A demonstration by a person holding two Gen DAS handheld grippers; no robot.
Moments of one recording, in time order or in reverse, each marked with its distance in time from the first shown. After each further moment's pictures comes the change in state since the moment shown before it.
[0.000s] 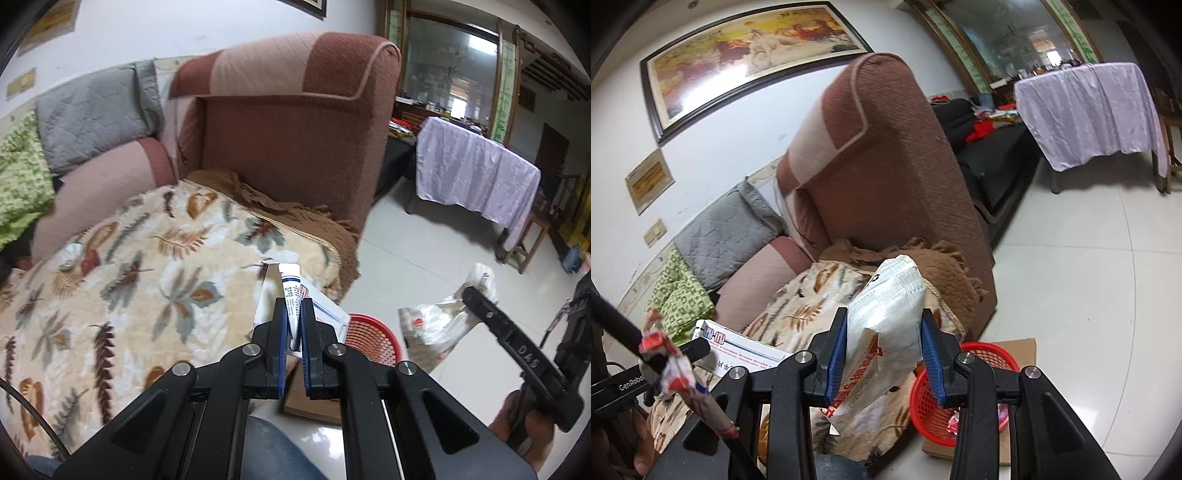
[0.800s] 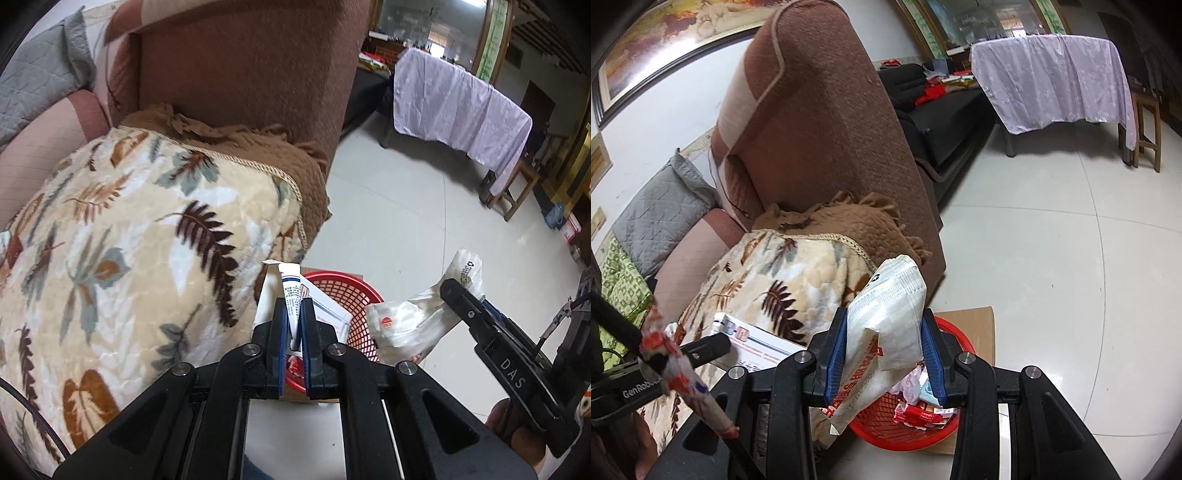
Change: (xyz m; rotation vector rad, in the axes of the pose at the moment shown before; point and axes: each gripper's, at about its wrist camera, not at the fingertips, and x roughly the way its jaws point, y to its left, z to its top) left arm 0.163 -0.049 -0.020 0.071 0.262 -0.105; right arm 0.079 -0.061 -0.025 0.040 0.137 -0.210
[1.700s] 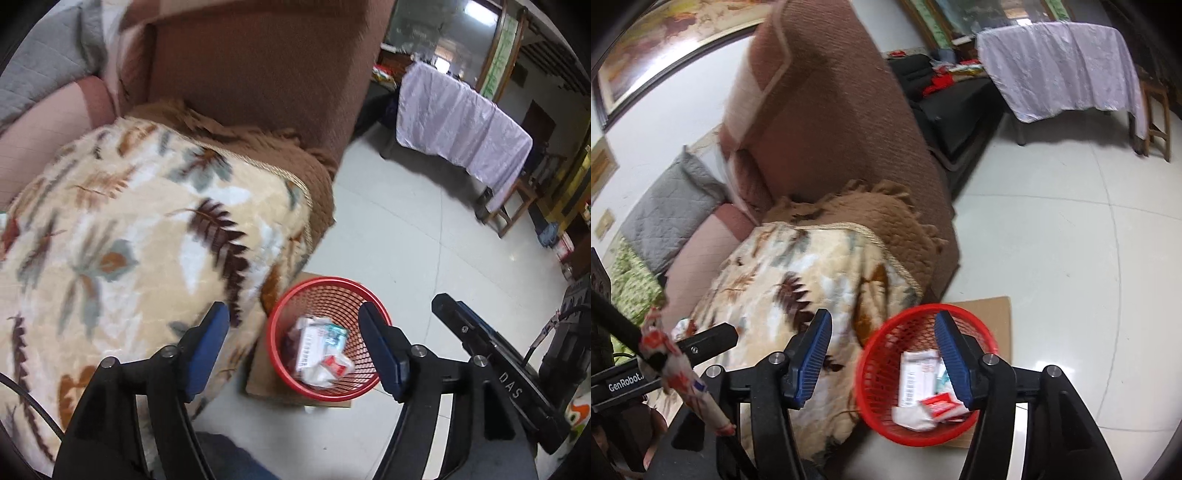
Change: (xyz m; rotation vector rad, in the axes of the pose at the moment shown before) left arm -0.021 0.032 -0.005 -0.067 -0.047 -0.016; right arm 0.002 0.013 -0.007 0.003 0.020 0.077
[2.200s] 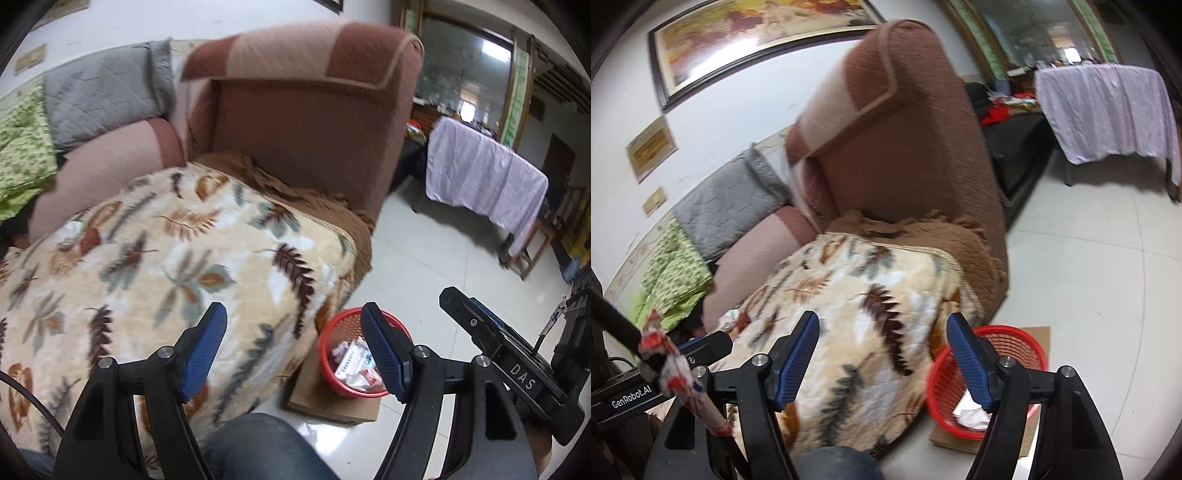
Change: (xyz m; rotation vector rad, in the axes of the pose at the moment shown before) left arm -0.137 0.040 -0.030 -0.065 -0.218 0.141; right arm -0.059 0.097 -0.003 -0.139 -0.081 0.148
